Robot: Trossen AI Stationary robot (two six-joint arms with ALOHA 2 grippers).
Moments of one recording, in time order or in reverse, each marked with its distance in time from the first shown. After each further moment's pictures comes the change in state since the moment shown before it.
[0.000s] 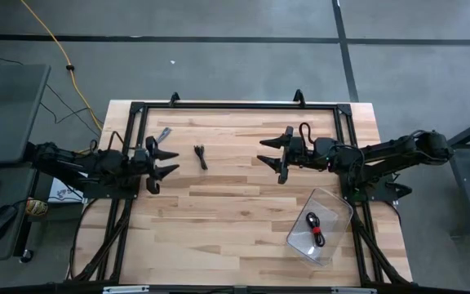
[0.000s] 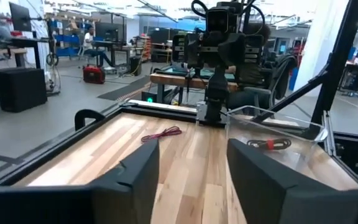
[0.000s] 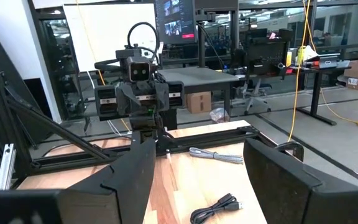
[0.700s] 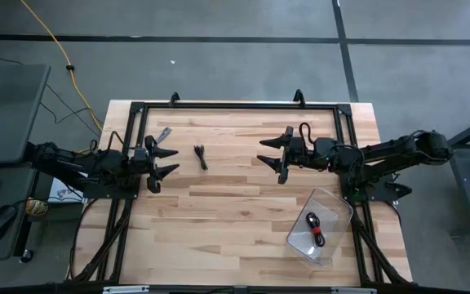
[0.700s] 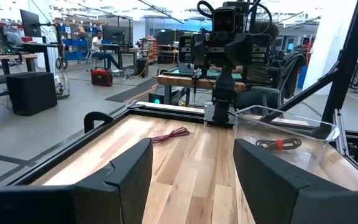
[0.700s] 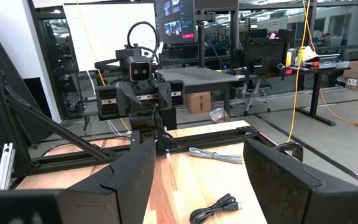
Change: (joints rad) left arm 0.000 0.000 0.000 0.001 -0.032 0.019; right arm 0.000 0.000 0.000 0.000 0.001 -0.004
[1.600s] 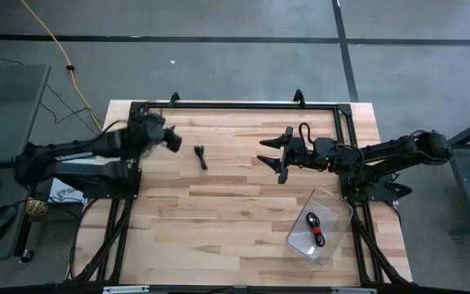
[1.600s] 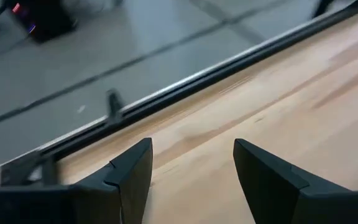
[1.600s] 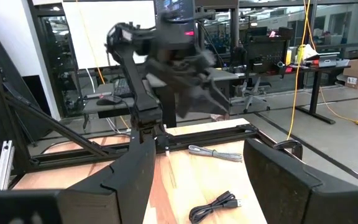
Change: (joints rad) left arm 0.565 0.648 0.498 -0.667 -0.233 -0.348; right arm 0.000 0.000 0.000 -0.009 0.000 -0.001
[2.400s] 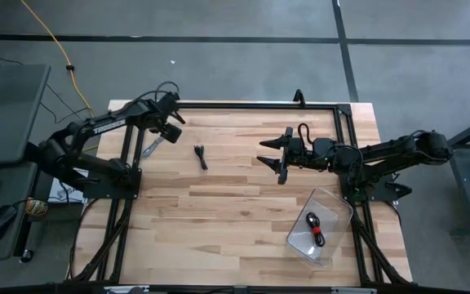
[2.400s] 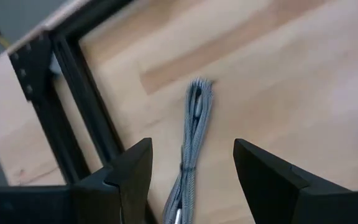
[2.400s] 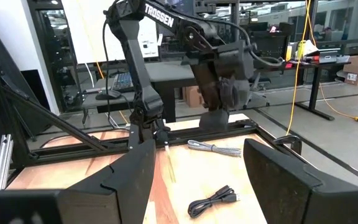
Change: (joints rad) left arm 0.408 0.486 0.234 -0.358 0.298 0.104; right arm 0.000 0.000 0.000 -0.022 0.000 -0.002
